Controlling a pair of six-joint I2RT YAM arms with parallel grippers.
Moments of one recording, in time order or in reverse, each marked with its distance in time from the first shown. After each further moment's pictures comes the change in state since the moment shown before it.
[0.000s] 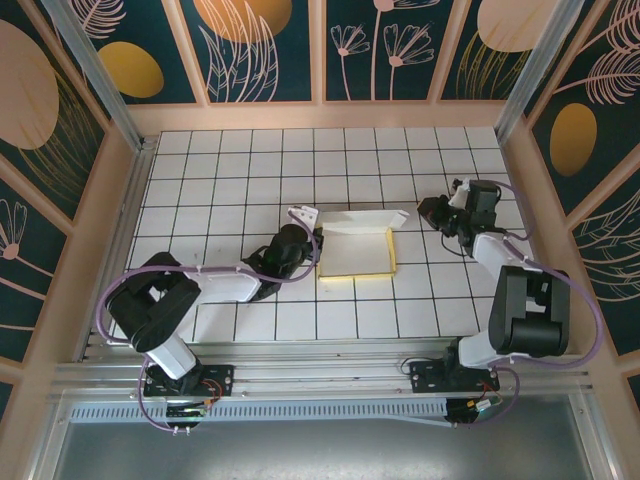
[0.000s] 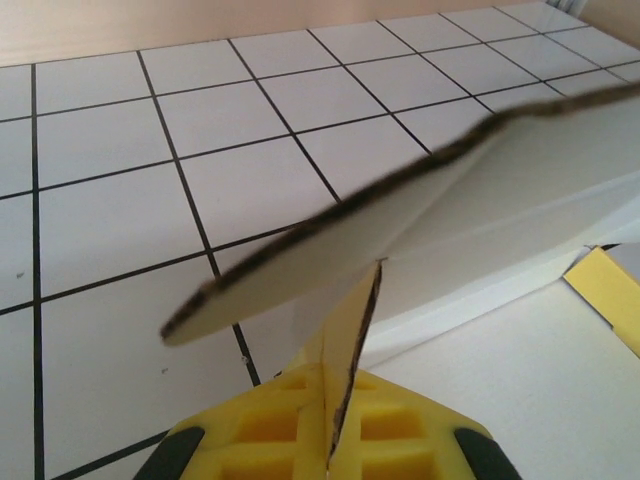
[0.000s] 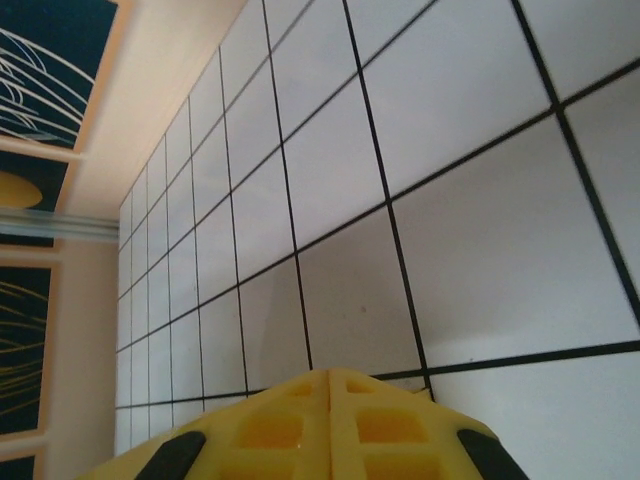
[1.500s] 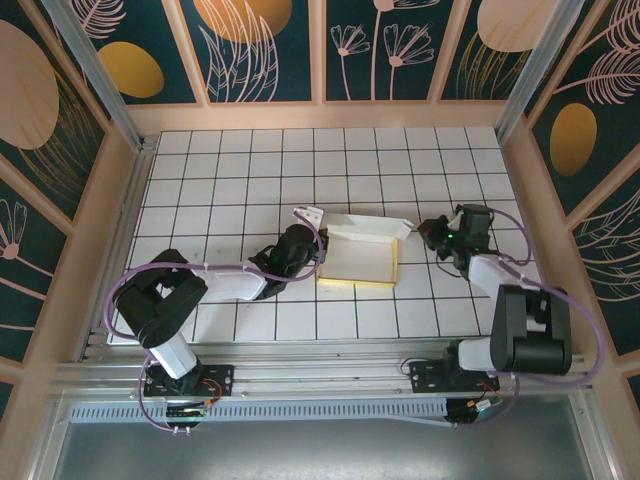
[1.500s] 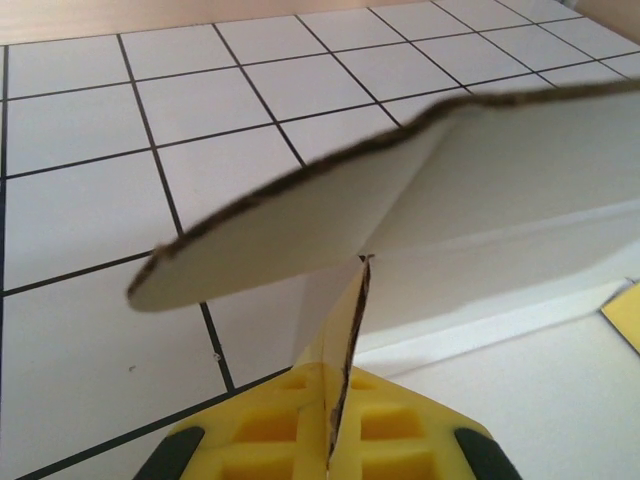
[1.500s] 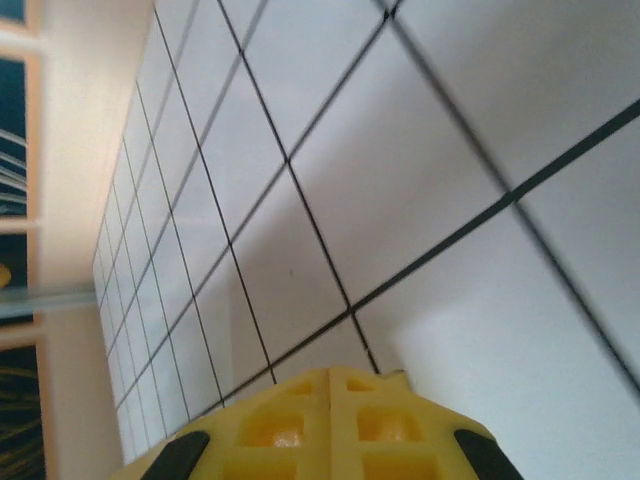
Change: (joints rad) left arm -0.018 0.029 0.026 -0.016 -0.012 -0.035; right arm 0.003 -0.156 -0.204 0.042 0.158 0.204
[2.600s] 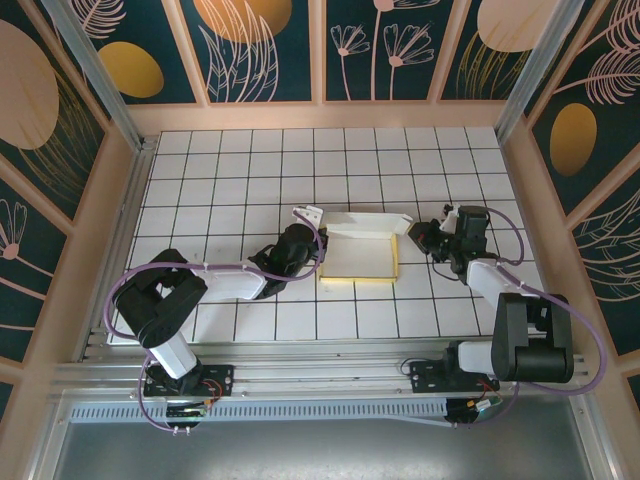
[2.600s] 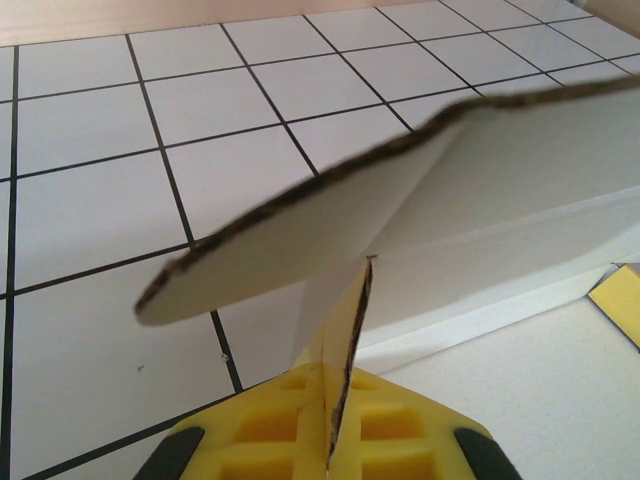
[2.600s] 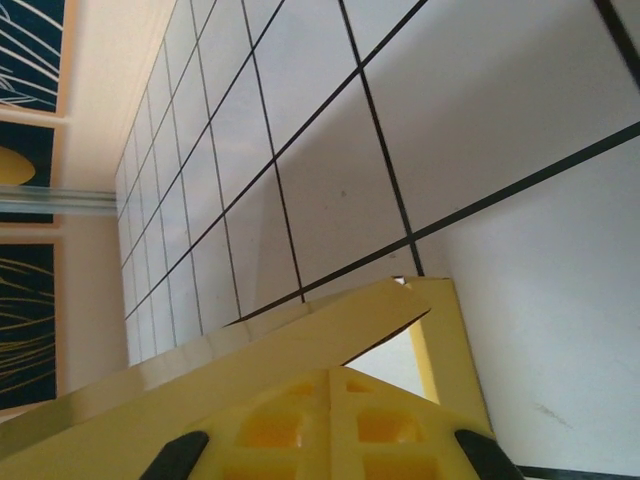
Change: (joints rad) left arm 0.000 0.000 0.006 -0.010 -0.003 0.000; right arm 0.056 -0.007 -0.021 0.010 -0.123 -0.093
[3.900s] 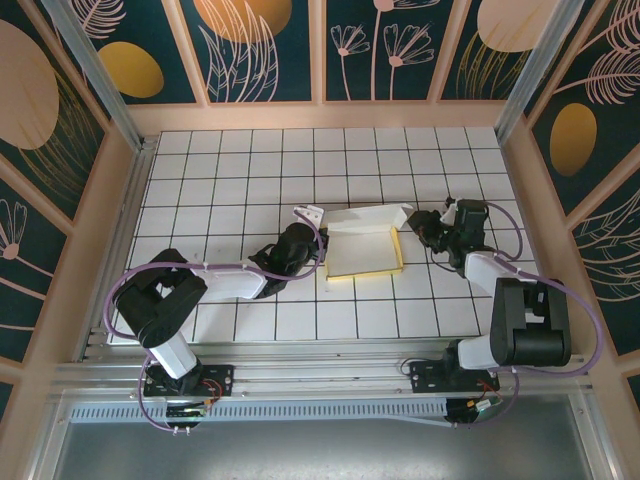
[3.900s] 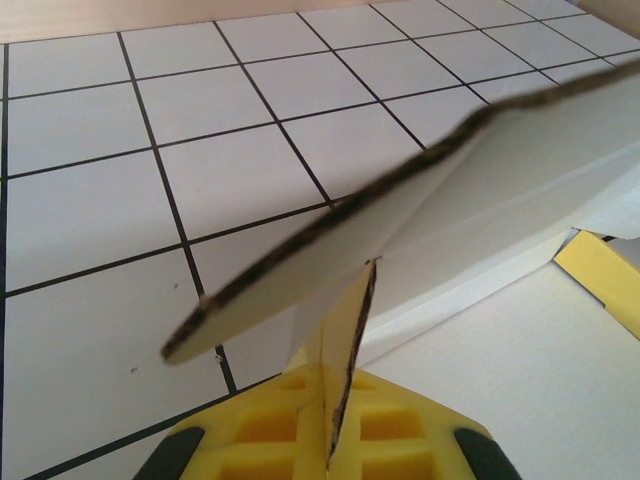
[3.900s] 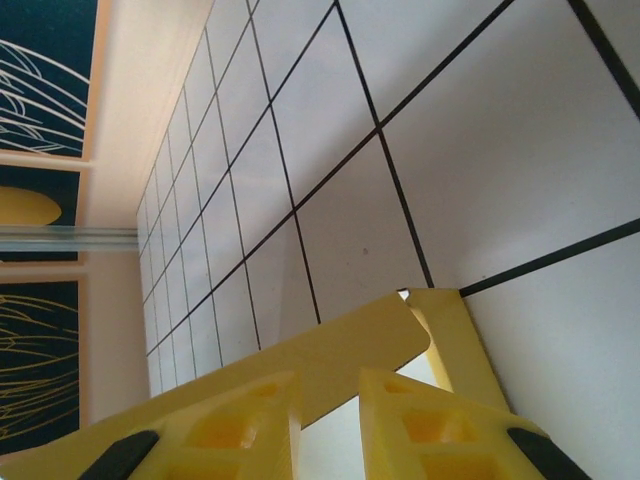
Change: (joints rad) left arm 0.000 0.001 0.007 -0.010 0.015 0.000; right arm 0.008 0.086 0.042 0.119 0.020 0.083
